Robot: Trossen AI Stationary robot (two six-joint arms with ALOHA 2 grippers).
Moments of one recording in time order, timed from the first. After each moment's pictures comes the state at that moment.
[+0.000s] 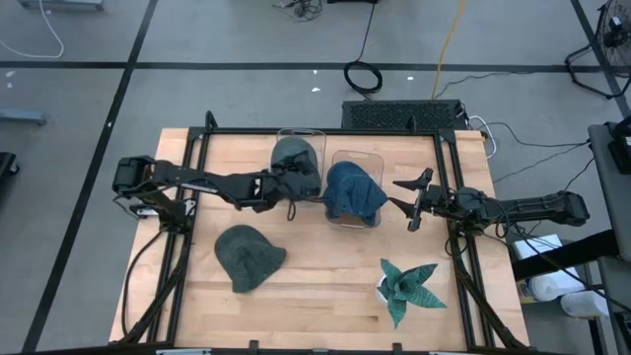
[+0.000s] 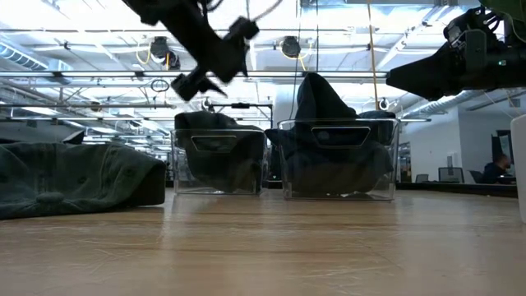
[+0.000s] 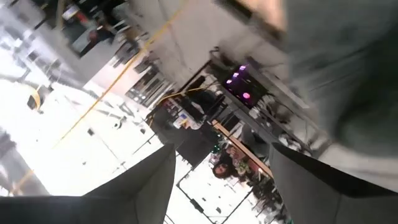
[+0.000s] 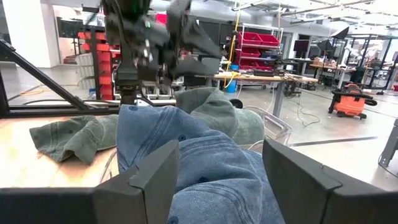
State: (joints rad) left arm 0.03 1.58 1.05 0.00 -0.99 1.81; right arm 0.01 0.31 0.02 0.36 0.31 -0.07
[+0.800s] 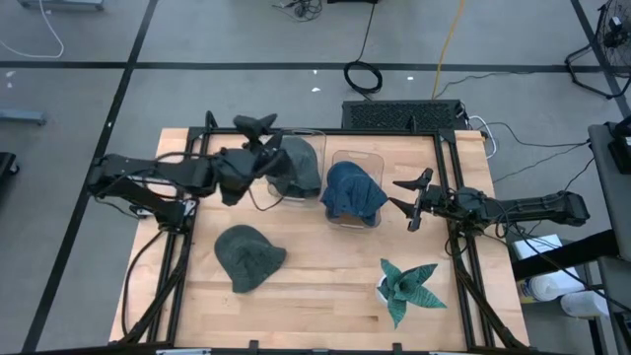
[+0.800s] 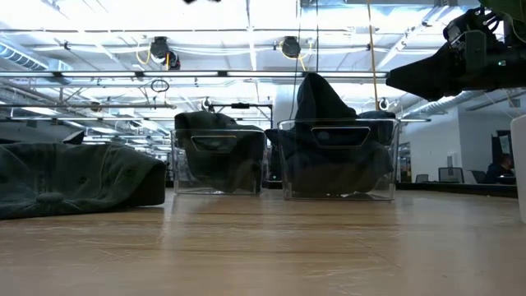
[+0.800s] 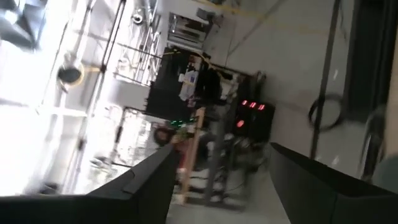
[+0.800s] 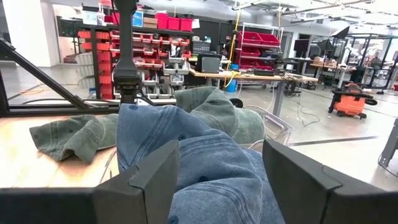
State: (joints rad) left arm -0.08 1.35 1.34 -0.13 -1.18 1.10; right arm 0.01 0.31 0.02 0.36 0.31 -0.07
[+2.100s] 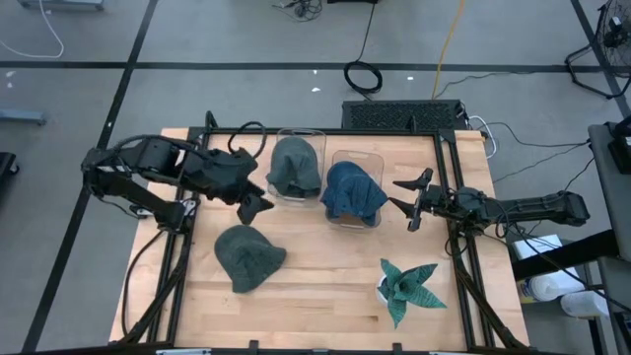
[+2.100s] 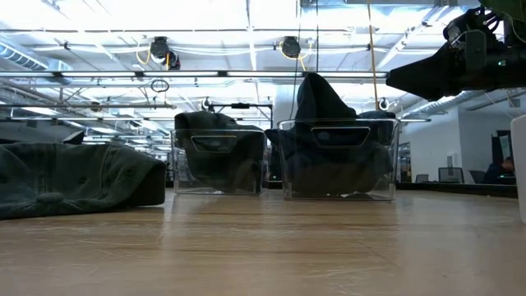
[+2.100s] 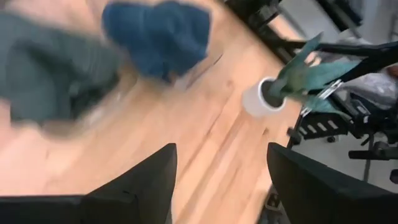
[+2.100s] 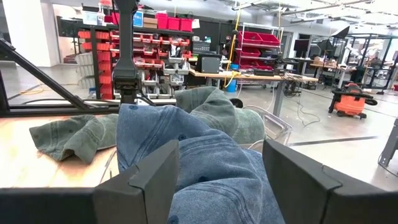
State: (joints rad) left arm -0.16 1.36 1.77 -1.19 -0.13 -0.85; right arm 0.01 0.31 0.02 0.36 0.31 -0.07
